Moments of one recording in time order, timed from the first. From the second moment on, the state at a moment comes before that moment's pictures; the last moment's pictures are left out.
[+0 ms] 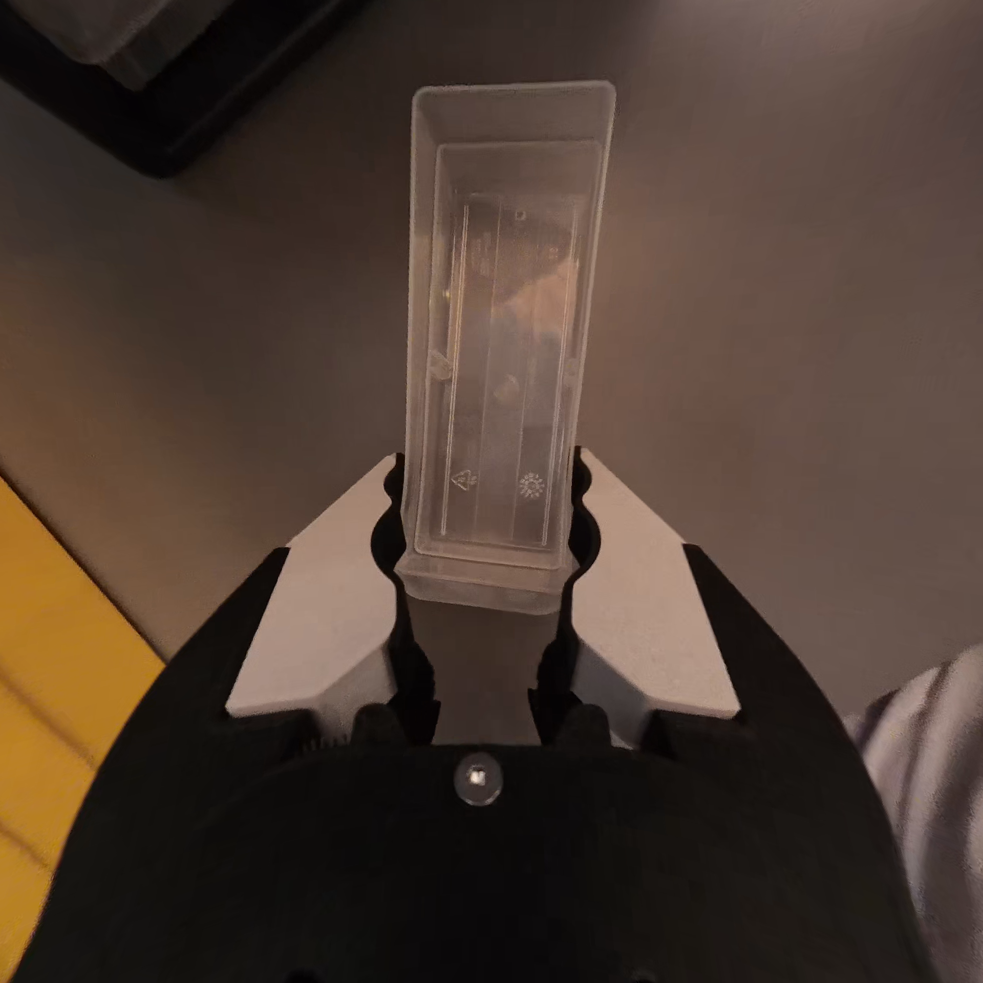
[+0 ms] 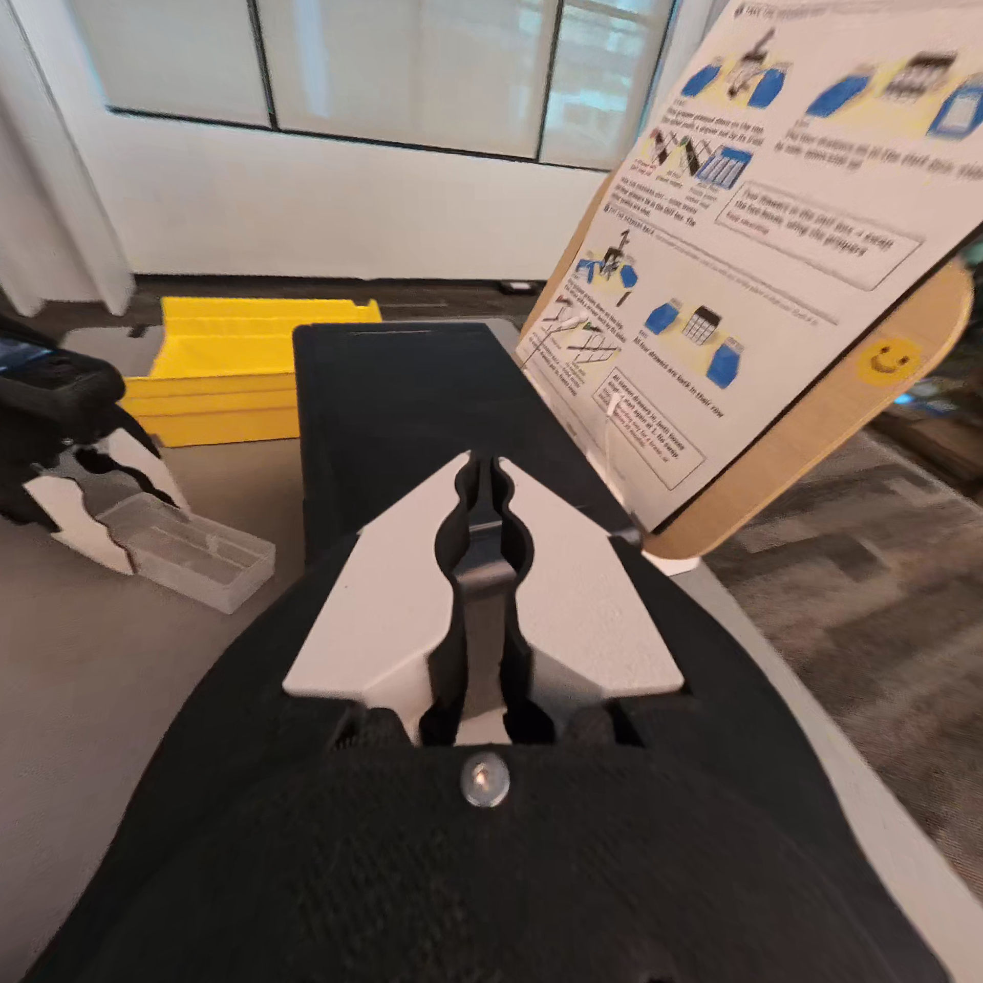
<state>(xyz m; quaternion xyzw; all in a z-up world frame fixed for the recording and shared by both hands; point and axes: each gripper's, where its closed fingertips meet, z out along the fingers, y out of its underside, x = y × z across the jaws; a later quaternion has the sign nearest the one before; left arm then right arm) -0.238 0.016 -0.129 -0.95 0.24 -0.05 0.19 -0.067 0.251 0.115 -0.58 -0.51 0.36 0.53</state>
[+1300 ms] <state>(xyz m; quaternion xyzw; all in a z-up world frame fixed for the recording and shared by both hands) -0.213 0.078 -0.071 -0.98 0.06 0.04 0.16 -0.093 0.257 0.063 -0.58 -0.56 0.37 0.46</state>
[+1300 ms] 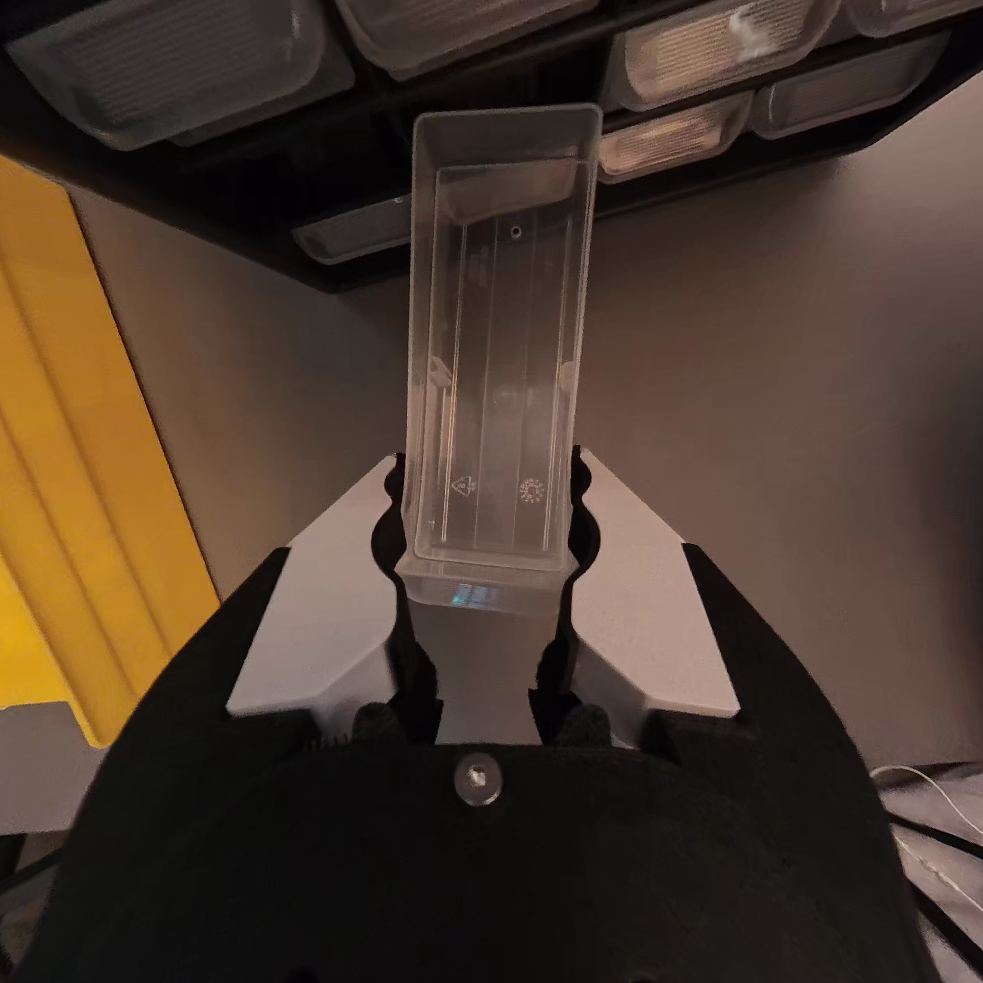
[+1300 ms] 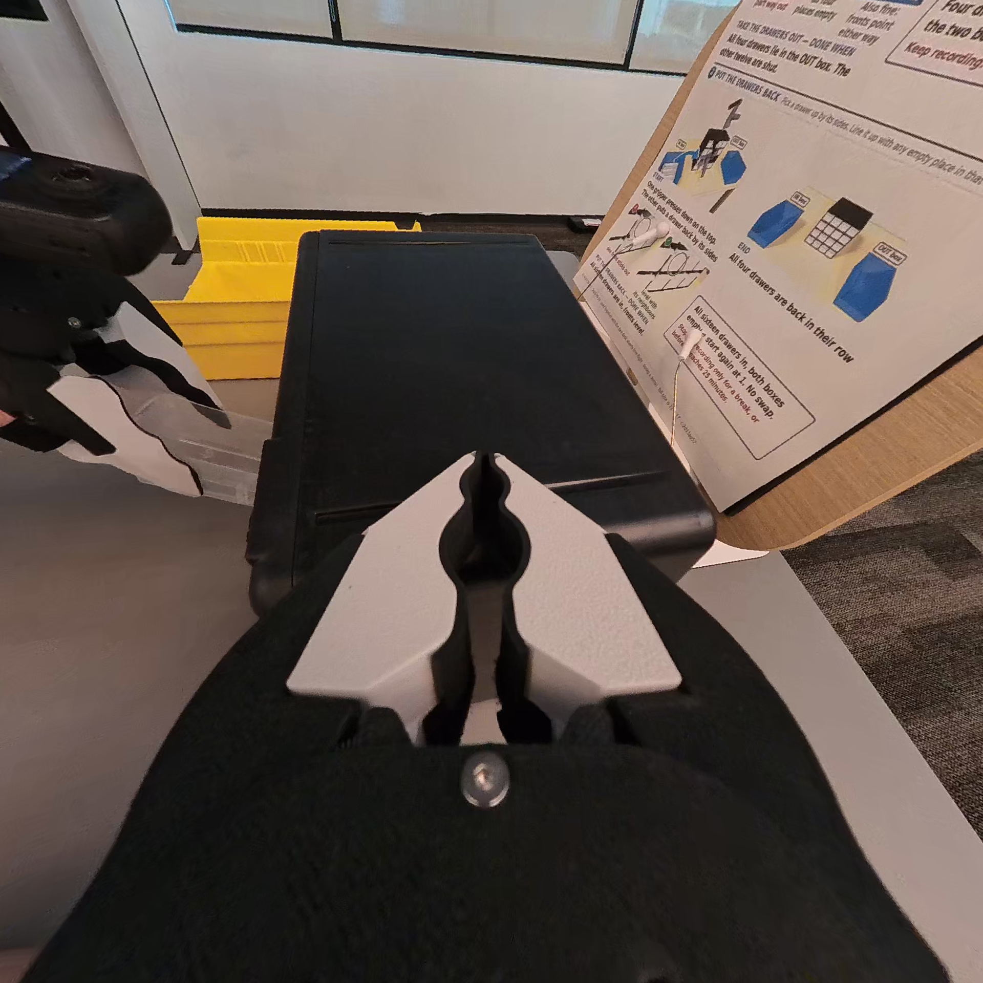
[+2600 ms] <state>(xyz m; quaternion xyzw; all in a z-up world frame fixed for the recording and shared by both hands) -0.184 0.153 -0.083 -0.95 0.06 0.00 0.31 -0.094 0.257 0.063 -0.58 -0.55 0.40 0.45</state>
